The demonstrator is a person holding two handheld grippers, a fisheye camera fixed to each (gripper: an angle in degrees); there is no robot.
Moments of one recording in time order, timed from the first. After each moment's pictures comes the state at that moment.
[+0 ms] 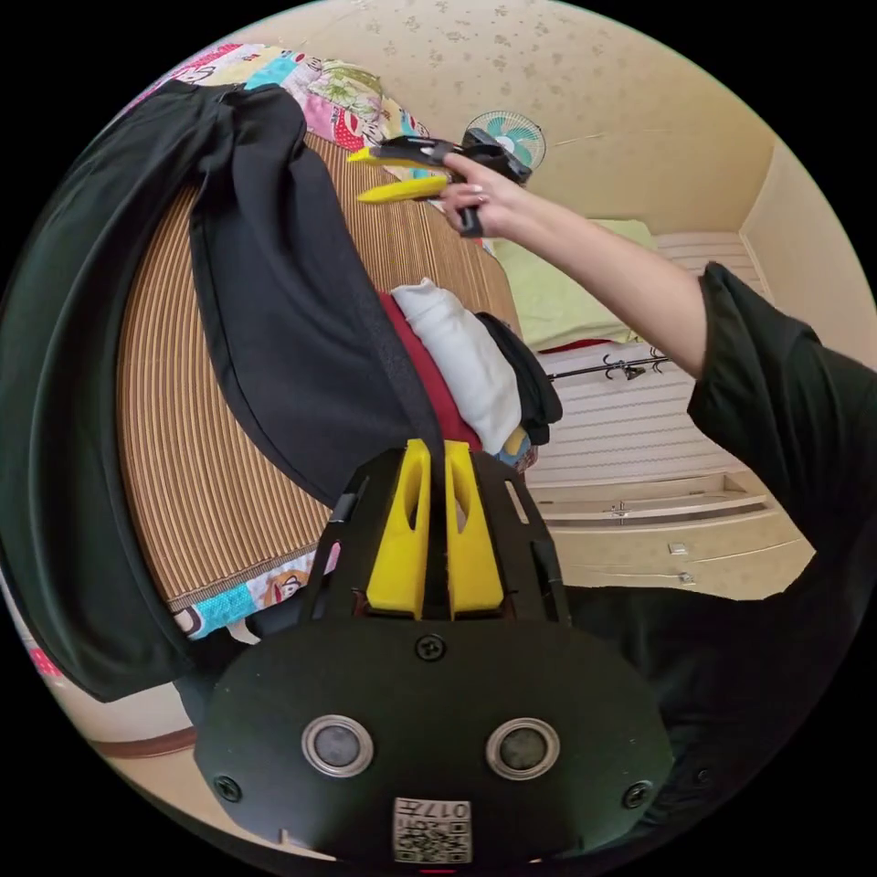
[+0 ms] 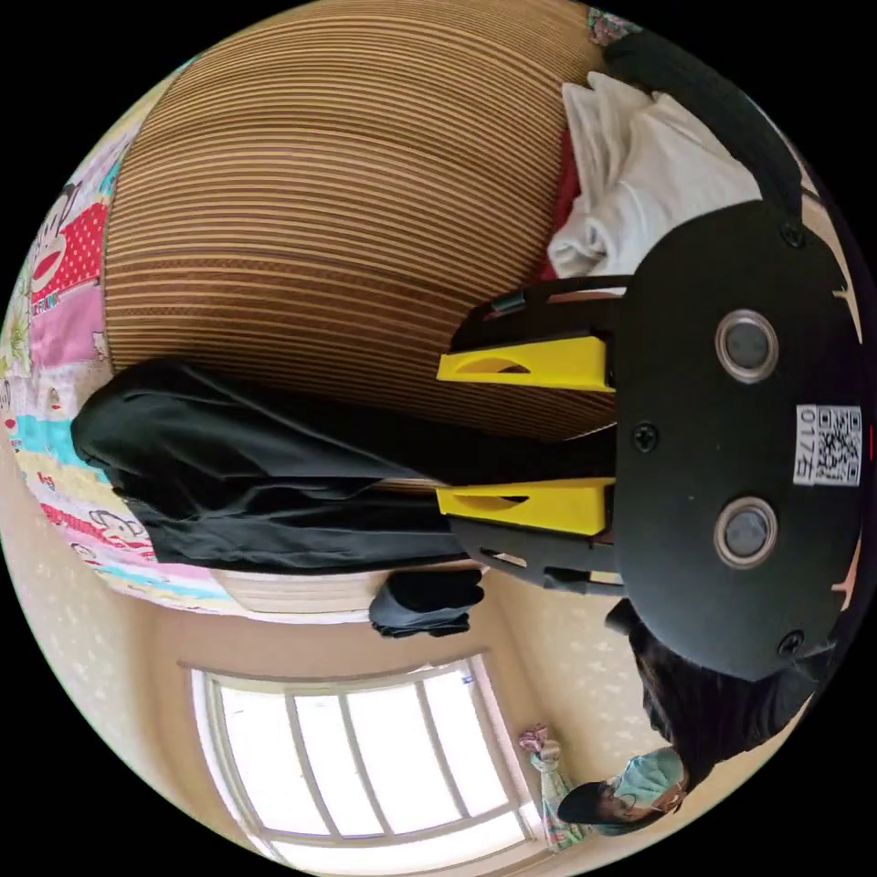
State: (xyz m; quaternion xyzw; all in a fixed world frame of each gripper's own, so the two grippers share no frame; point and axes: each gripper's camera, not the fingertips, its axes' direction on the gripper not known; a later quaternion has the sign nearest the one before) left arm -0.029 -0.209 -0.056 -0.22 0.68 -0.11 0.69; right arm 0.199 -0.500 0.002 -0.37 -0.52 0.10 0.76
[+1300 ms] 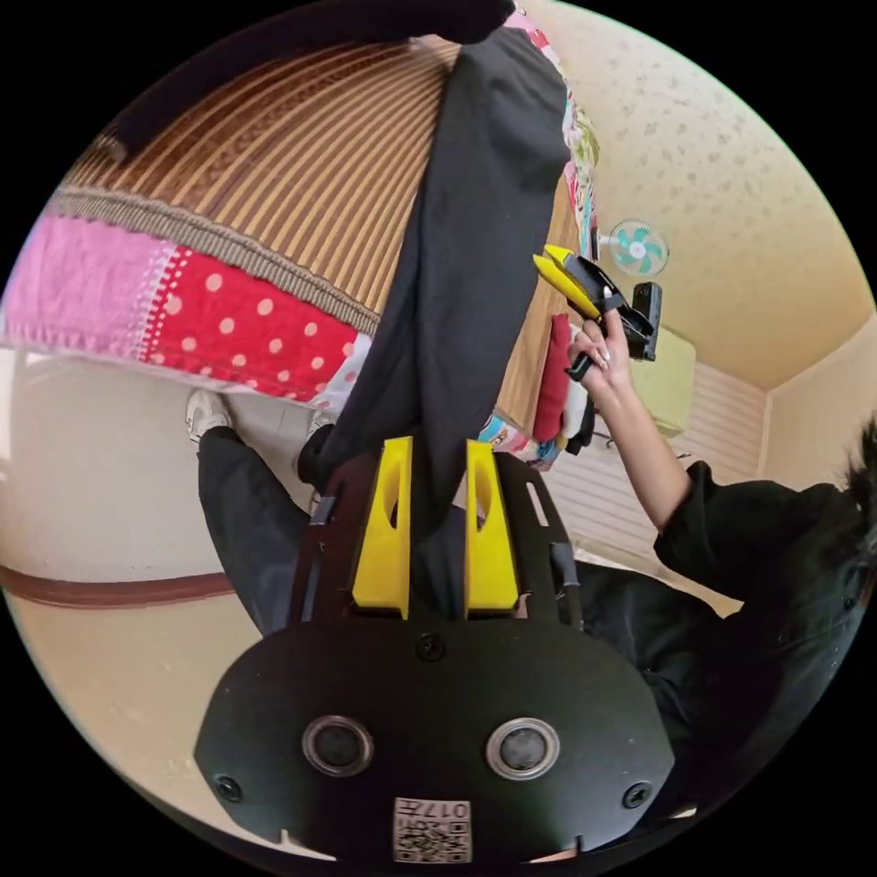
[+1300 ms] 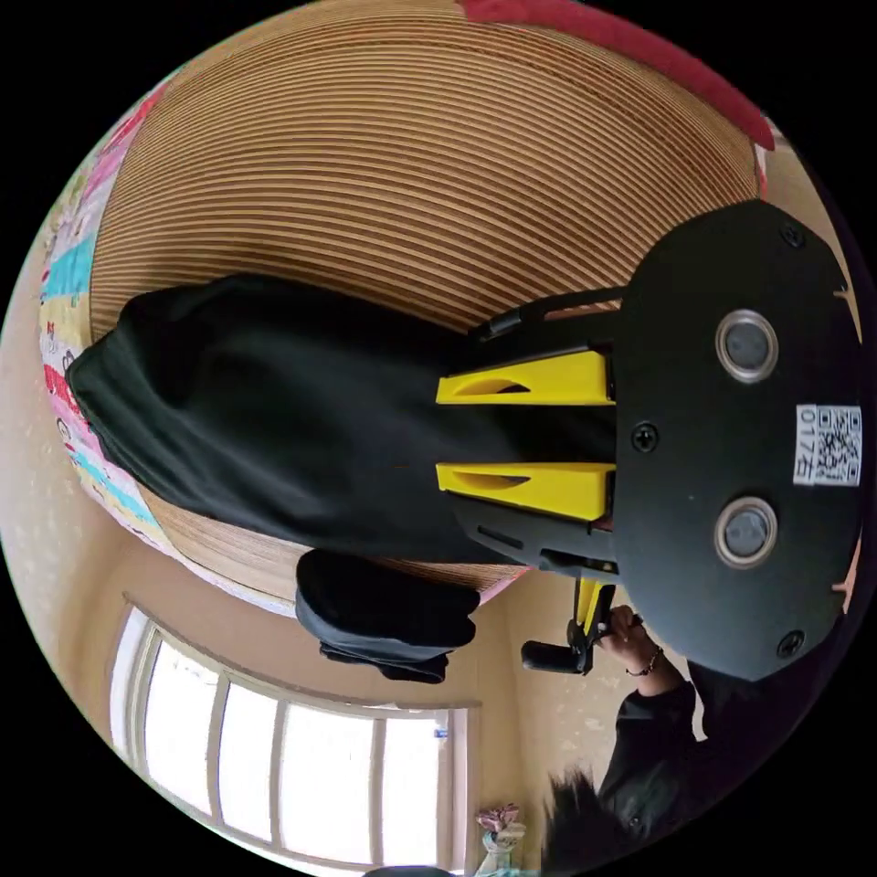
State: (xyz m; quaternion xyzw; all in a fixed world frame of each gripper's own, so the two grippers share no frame) left arm -0.329 -0.012 0.131 -0.38 0.65 -0.24 0.61; right arm -0.117 -0.213 -0.160 -0.30 -0.56 0.05 0.78
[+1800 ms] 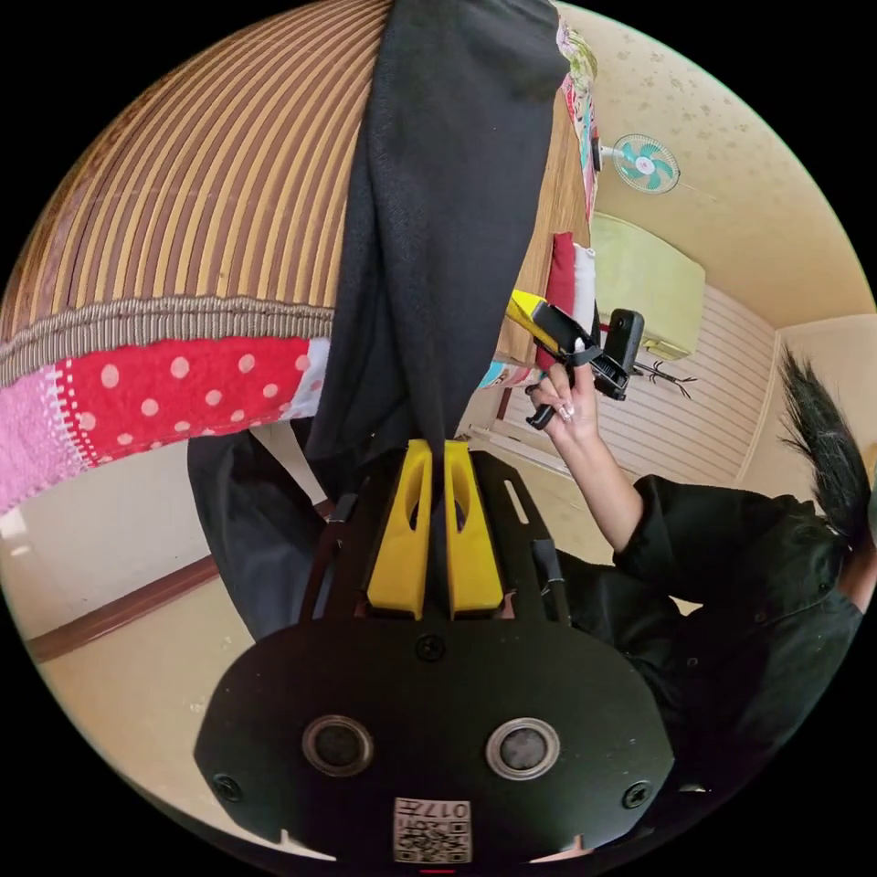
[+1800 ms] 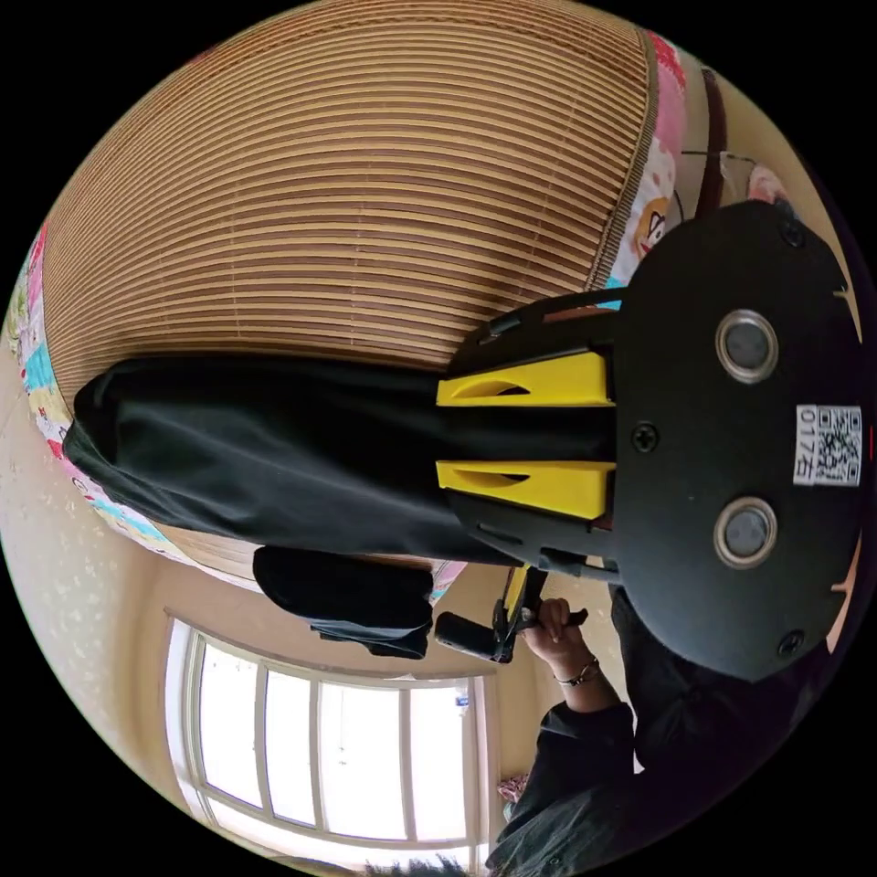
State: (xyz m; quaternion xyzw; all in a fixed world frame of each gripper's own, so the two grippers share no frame) left arm -0.324 -0.060 0.133 -0.43 0.68 -0.12 0.58; right arm -0.114 -0.130 -0.187 -0.31 -0.52 0.05 0.80
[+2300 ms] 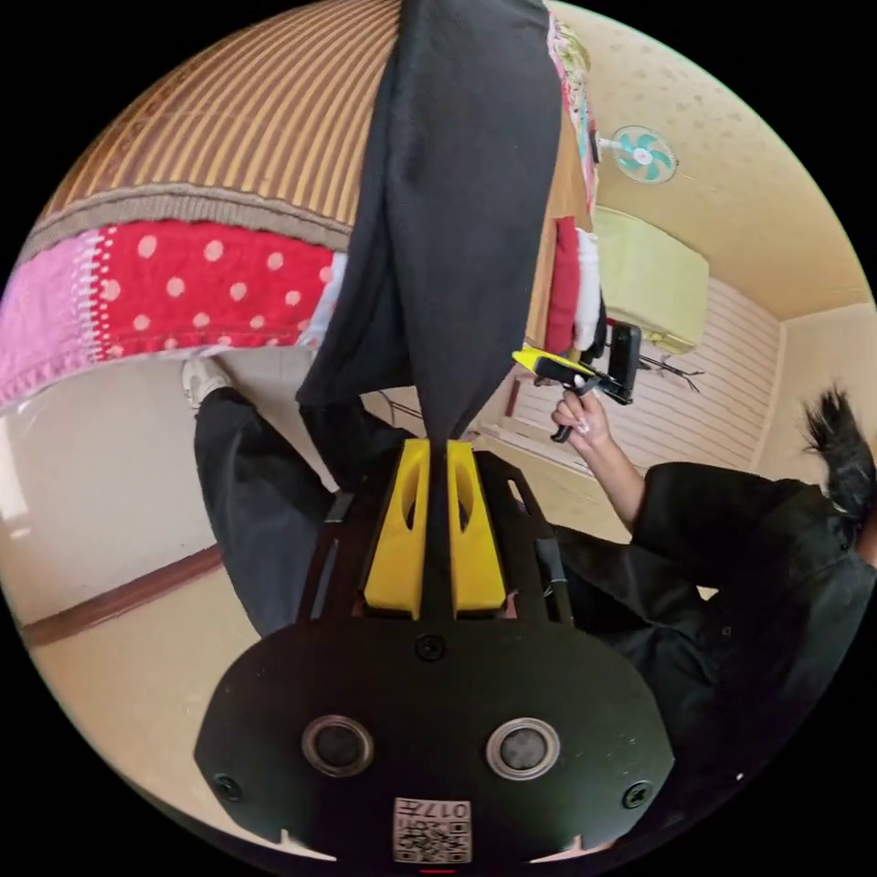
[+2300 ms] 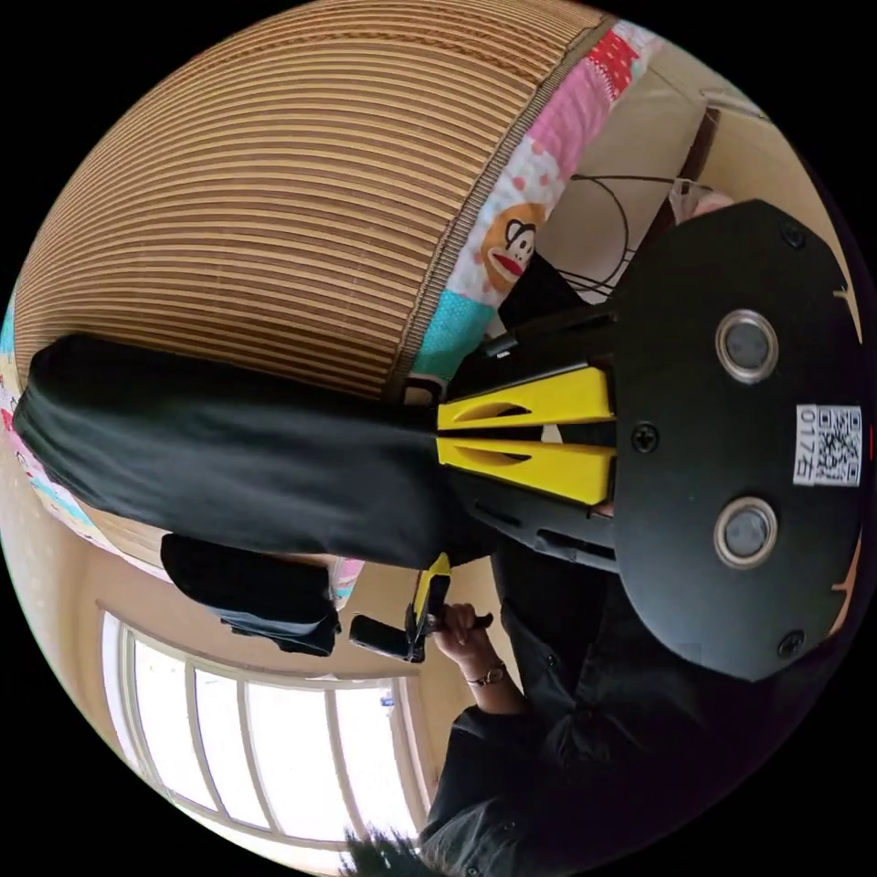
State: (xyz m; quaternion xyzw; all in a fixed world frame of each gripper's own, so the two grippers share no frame) left arm -0.348 -0.023 0.083 -0.42 0.64 -0.15 0.63; right arm -0.038 -0.089 -0.184 -0.37 -0.55 -0.03 0.75
